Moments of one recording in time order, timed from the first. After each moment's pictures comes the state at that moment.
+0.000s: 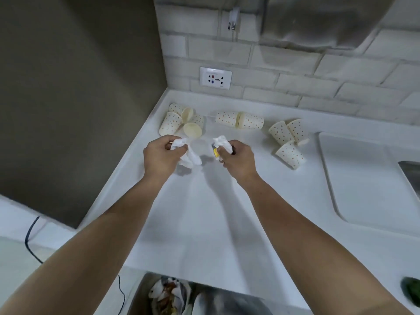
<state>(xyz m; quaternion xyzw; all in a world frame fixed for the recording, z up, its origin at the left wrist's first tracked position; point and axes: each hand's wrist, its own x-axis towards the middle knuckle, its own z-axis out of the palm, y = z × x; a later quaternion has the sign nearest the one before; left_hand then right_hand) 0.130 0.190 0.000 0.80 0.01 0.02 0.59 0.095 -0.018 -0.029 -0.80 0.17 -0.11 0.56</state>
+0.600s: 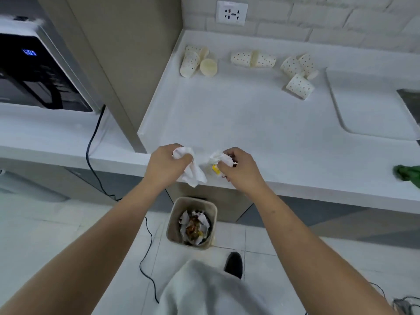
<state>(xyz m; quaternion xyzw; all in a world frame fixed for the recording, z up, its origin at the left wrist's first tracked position) -0.079 0.352 -0.037 0.87 -0.06 -0.15 0.46 -0.147 0.149 -0.070 -0.80 0.18 -0.01 0.57</state>
